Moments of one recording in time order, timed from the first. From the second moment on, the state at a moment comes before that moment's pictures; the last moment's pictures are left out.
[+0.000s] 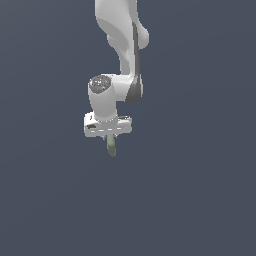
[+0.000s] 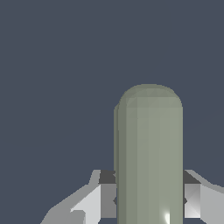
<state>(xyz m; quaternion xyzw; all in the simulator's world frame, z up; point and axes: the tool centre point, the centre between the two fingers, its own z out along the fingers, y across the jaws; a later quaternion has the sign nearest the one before) -0.045 -0.084 0.101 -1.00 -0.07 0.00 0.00</state>
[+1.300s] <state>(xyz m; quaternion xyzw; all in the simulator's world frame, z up) -0.075 0.082 0.280 -1.00 -0.07 0.00 0.00</state>
